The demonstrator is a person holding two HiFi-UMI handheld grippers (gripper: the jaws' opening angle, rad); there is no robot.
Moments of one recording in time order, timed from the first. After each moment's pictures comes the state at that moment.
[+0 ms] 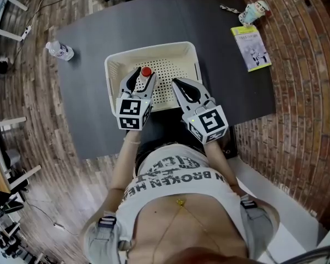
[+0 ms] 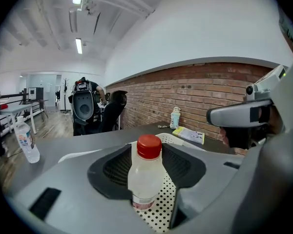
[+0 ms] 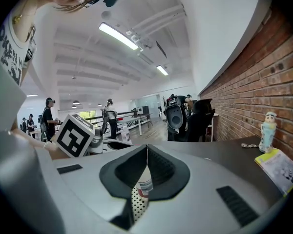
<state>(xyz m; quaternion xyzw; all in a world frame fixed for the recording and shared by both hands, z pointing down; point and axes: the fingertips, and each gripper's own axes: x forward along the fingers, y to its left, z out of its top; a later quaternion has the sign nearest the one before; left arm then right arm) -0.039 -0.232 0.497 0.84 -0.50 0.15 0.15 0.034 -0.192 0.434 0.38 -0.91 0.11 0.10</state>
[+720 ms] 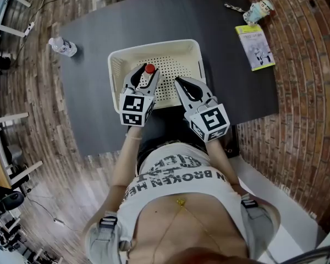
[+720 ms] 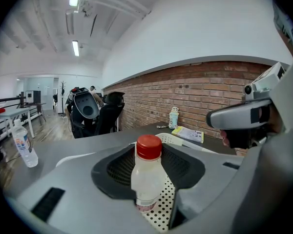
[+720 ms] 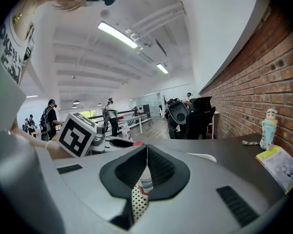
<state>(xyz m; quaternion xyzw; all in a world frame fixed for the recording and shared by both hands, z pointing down) -0.036 -0.234 0.499 0.85 -0.49 0.15 0.14 0.033 -0.189 0.443 0.38 -0.91 0.12 0.11</state>
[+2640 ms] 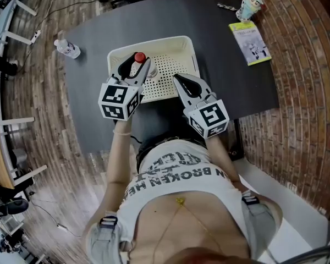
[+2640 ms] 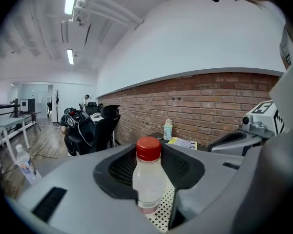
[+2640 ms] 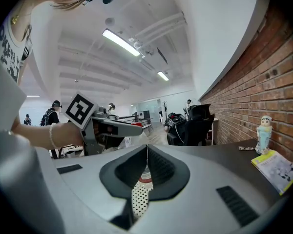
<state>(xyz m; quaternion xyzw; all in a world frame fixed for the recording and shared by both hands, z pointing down) -0.033 -0.217 0.410 0.87 -0.47 0.12 0.10 0.056 -0.154 0.417 0.38 -0.92 0.09 0.08</state>
